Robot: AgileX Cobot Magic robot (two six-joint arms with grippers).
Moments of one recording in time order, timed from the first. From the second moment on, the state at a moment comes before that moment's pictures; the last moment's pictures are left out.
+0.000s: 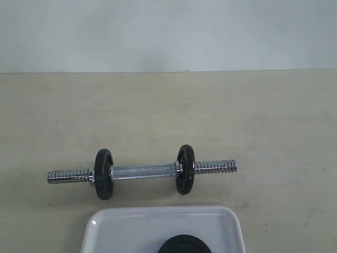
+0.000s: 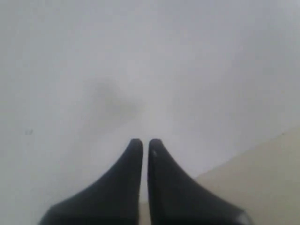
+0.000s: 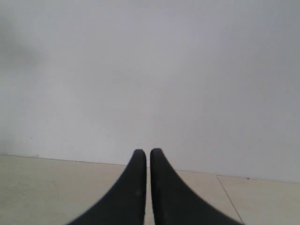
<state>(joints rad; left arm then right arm) -0.01 0.70 -0.58 1.21 -0.53 -1.08 0.02 0.32 -0.61 -0.24 0.37 0.04</state>
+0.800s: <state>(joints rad) -0.01 0.82 -0.58 0.77 -1.00 -0.04 0.02 0.32 -0.61 -0.20 0.38 0.03</state>
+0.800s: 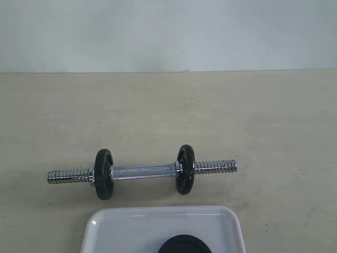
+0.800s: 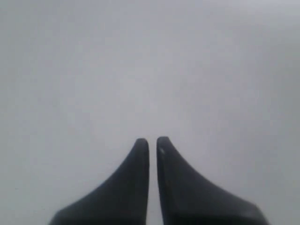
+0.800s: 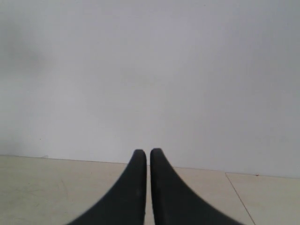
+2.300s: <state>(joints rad) -0.25 1.11 -0.58 1.74 -0.68 -1.58 0.02 0.32 -0.61 -0.15 0.32 0.03</state>
